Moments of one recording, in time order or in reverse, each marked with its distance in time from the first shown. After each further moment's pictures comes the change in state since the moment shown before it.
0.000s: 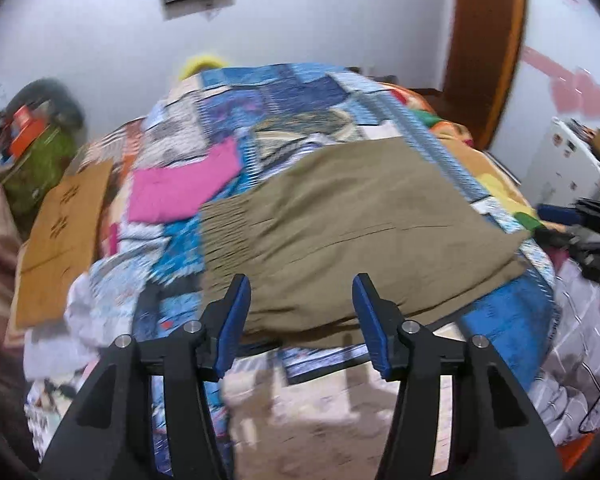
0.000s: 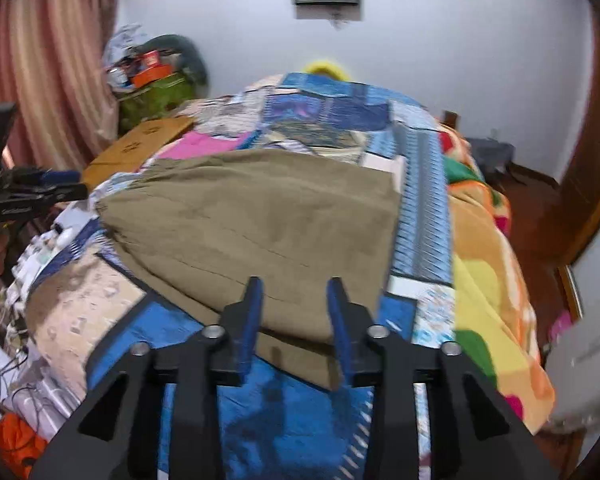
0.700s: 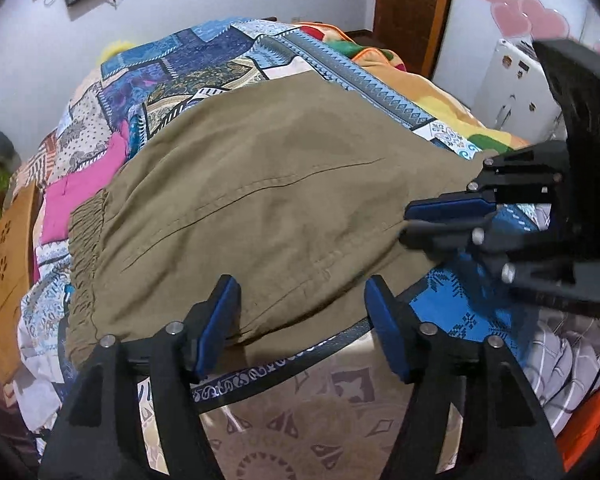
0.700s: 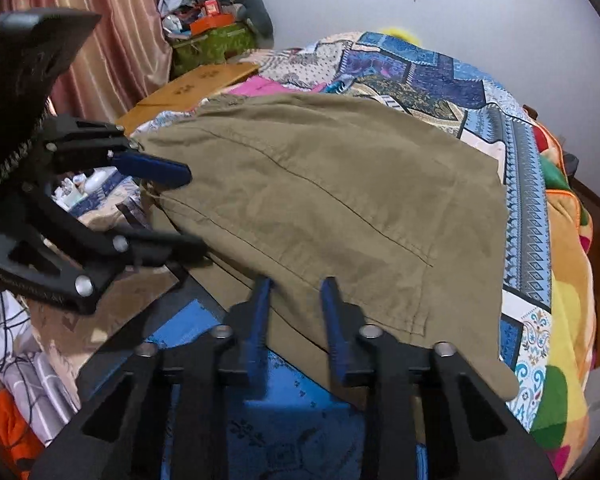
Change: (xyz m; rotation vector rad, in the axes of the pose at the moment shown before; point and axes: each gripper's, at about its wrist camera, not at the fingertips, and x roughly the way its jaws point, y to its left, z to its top) left arm 0.066 -0.071 -0.012 0.203 0.156 -0.141; right arm 0.071 0.047 -0.008 -0.122 0.128 0.169
